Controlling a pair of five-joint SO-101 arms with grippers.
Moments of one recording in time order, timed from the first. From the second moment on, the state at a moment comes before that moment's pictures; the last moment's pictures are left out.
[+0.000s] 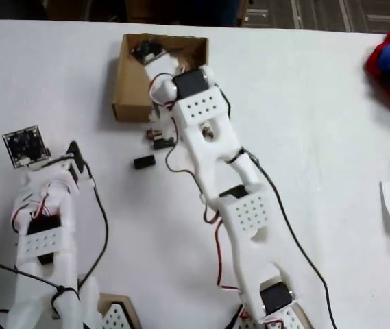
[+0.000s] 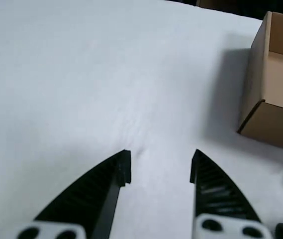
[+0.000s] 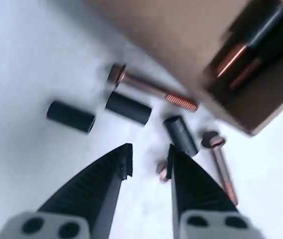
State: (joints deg) left arm -24.7 -43.7 79.0 3.3 5.1; right arm -30.2 48.8 -64.8 100.0 15.3
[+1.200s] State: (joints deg) left arm -24.6 -43.7 79.0 3.3 5.3; right arm -24.7 52.9 -52.6 88.9 38.1
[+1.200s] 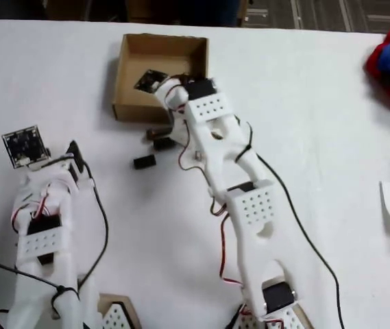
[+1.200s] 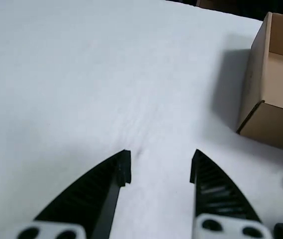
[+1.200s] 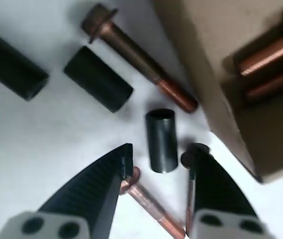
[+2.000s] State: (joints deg) left arm -24.5 -43.7 79.0 3.3 5.3; right arm -25.4 59.4 -52.8 88.4 38.4
